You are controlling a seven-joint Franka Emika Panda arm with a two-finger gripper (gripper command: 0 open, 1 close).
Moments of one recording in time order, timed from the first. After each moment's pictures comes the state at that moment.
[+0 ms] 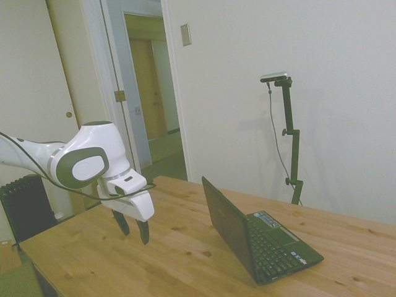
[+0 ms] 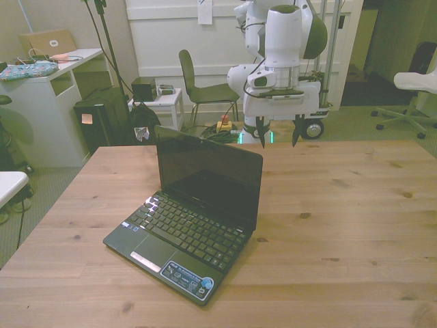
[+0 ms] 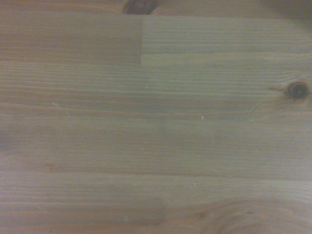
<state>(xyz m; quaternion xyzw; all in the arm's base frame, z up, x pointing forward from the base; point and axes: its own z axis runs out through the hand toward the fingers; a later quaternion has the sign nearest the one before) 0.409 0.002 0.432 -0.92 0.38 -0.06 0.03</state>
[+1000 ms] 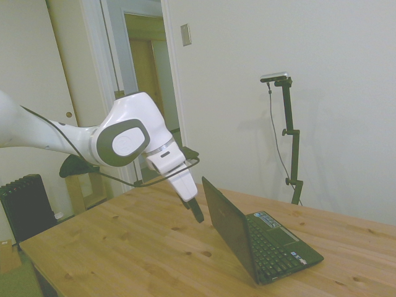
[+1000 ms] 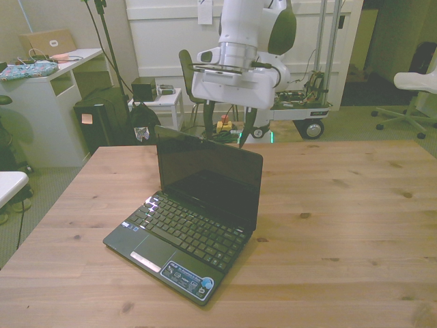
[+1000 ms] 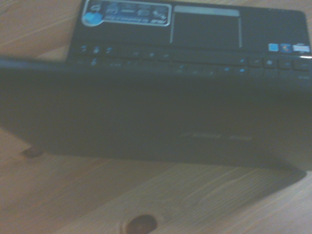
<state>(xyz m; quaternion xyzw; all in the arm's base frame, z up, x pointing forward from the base) 0.480 -0.145 0.502 -0.77 0.61 -0.17 0.01</state>
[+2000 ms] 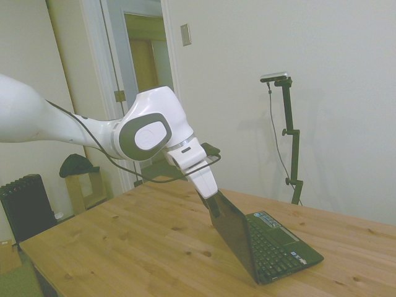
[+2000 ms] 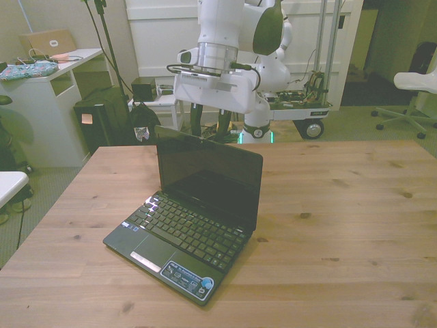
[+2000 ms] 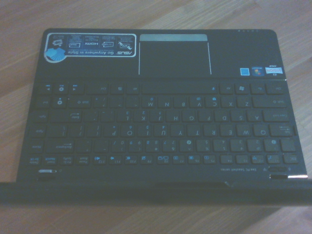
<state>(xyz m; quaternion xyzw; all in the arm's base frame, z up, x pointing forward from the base) 0.500 -0.173 0.509 -0.76 0.63 -0.17 0.01</state>
